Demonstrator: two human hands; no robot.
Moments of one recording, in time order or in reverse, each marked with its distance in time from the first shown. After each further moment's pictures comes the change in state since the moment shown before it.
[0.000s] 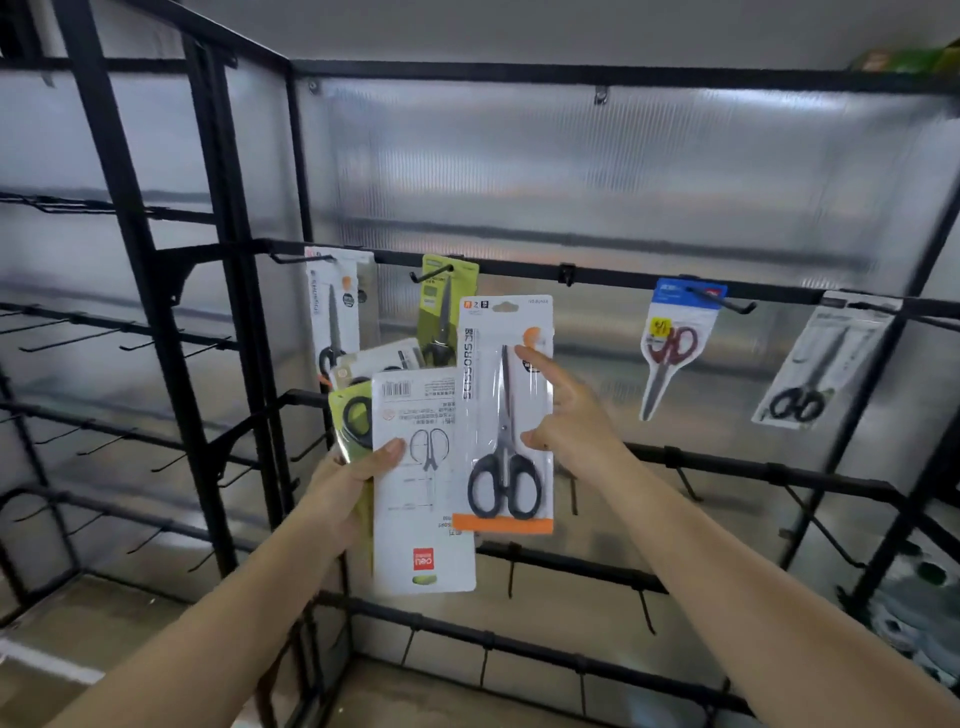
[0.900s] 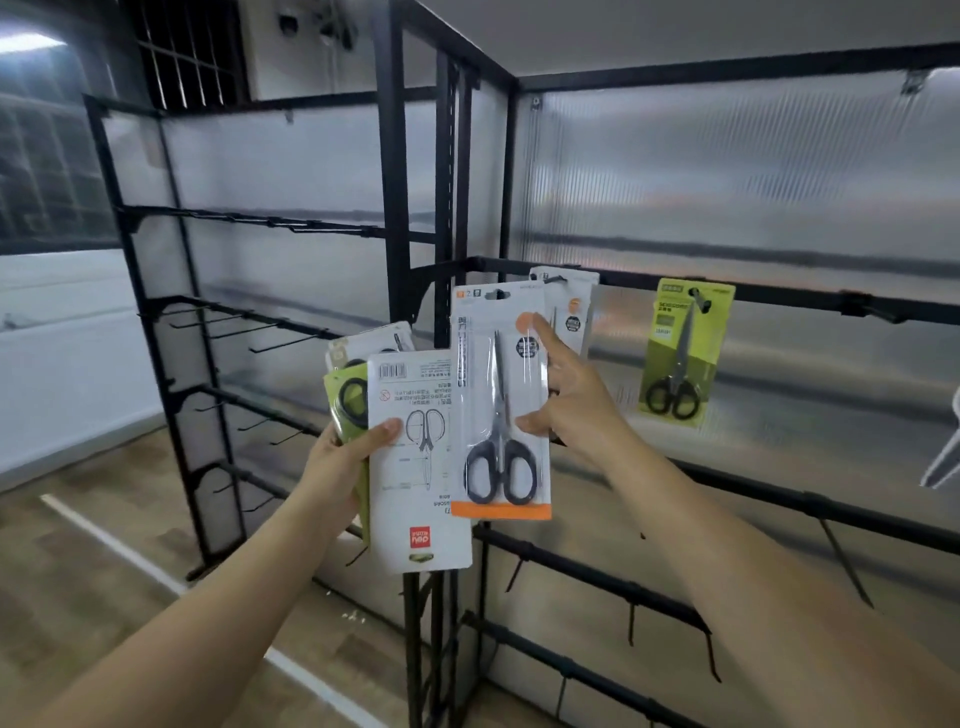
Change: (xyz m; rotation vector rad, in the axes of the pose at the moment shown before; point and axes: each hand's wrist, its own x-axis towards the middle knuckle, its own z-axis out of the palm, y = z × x) left_hand 0.004 0.129 -0.207 0.067 0.266 0.210; right_hand 0.099 -0.051 0.234 0.159 -0.271 -0.126
